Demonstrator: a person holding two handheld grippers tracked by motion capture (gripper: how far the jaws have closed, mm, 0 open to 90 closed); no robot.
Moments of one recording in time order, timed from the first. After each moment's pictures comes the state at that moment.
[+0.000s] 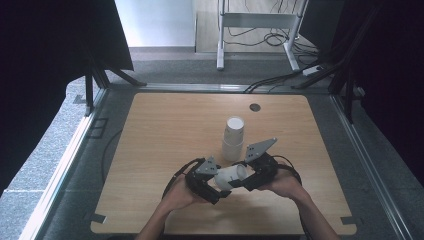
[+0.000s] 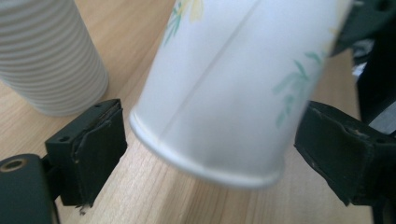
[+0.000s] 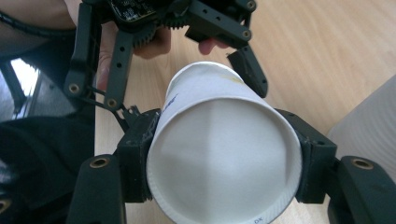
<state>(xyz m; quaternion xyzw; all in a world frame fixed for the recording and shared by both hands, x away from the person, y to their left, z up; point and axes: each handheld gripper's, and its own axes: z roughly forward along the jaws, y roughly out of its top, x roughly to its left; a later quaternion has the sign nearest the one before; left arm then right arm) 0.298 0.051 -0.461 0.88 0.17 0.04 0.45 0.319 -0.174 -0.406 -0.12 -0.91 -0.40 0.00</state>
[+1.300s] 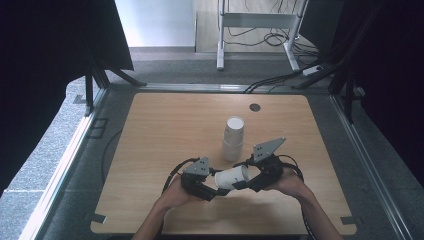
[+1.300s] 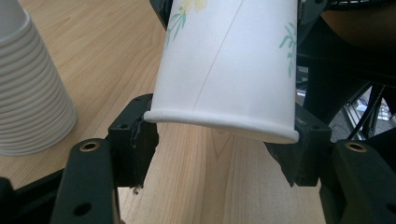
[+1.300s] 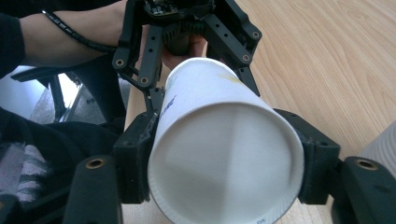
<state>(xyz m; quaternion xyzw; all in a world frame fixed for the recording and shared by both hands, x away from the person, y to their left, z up) 0.300 0.064 -0.464 0.85 0.11 0.00 0.51 0.324 -0.189 -0.413 -0.08 -0.88 -0.46 0.05</state>
